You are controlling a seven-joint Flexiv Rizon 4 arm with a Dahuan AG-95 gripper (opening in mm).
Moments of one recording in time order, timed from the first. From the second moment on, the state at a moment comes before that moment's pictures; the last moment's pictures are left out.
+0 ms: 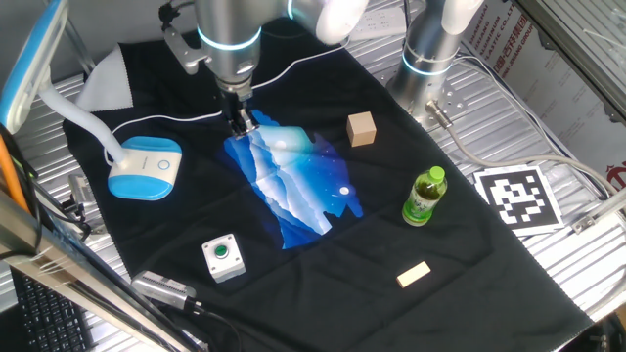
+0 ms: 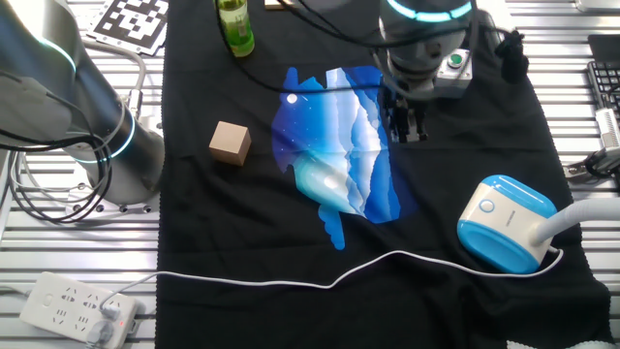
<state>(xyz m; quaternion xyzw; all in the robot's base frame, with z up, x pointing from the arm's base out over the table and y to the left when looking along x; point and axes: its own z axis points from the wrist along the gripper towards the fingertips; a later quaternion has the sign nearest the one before) 0.516 -0.009 0.141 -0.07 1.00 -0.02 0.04</state>
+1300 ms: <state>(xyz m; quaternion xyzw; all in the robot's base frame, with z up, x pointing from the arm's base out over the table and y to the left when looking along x) 0.574 -0.028 0.125 -0.08 1.00 -0.02 0.02</state>
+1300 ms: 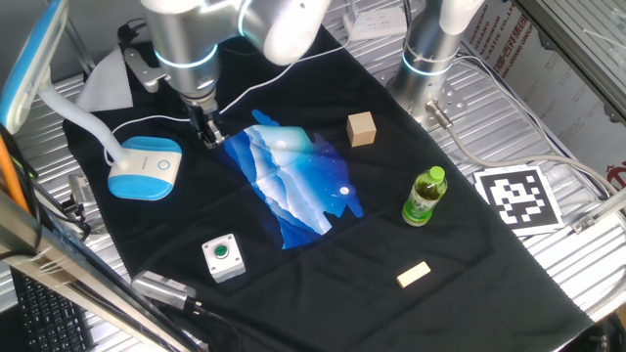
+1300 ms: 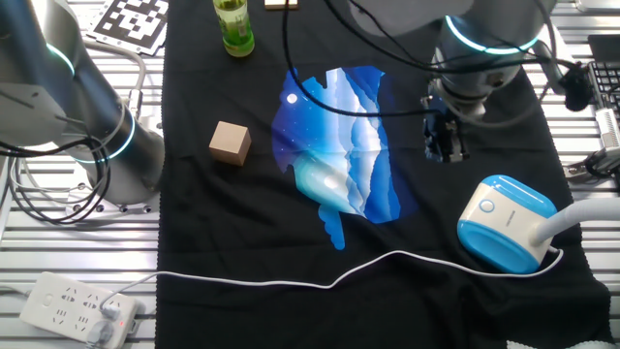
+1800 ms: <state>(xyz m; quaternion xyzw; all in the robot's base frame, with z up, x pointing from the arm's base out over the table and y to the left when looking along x) 0.594 -0.037 0.114 -0.09 1.00 -0.02 0.01</state>
